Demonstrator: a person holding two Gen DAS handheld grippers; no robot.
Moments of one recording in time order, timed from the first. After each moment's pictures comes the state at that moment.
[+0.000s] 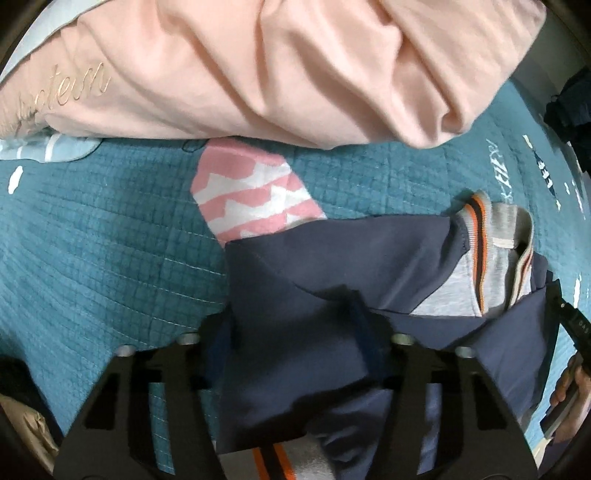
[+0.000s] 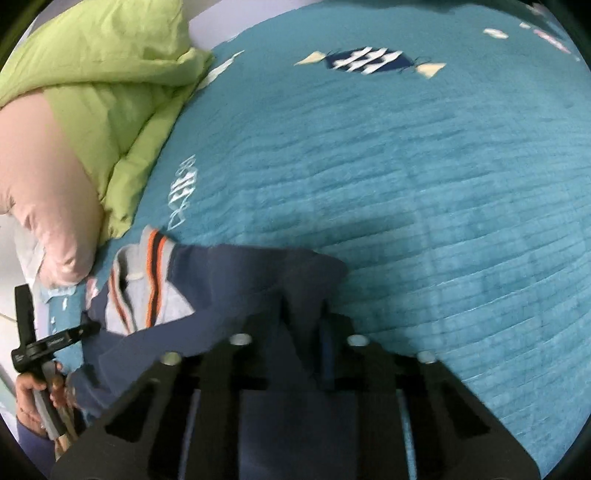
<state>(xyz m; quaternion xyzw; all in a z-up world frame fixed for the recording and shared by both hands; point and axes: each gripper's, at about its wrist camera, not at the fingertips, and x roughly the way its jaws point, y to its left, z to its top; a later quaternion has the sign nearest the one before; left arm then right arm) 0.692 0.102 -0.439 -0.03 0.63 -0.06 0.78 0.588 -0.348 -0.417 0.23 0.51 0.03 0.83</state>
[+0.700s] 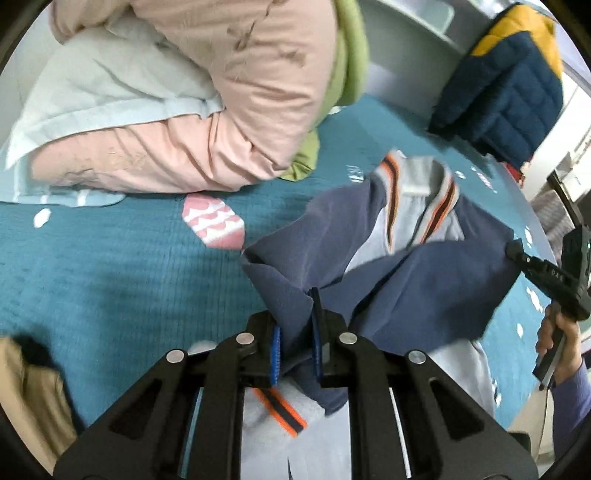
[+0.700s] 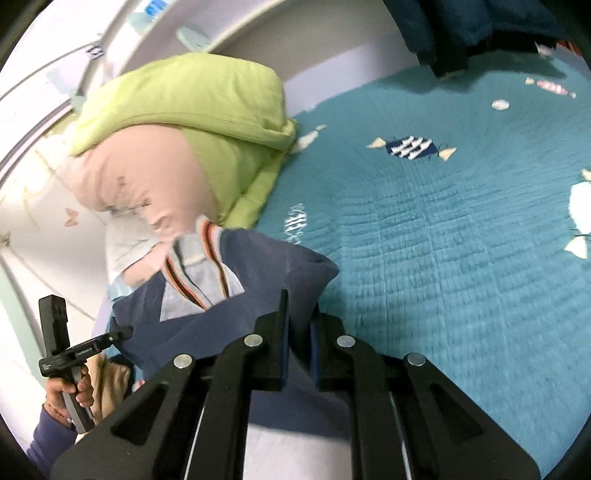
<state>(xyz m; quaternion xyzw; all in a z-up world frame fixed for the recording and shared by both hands) 0.528 0.129 -0.295 -0.03 0.48 -0.20 0.85 0.450 -0.342 -0.295 0.25 0.37 0.12 0.89</state>
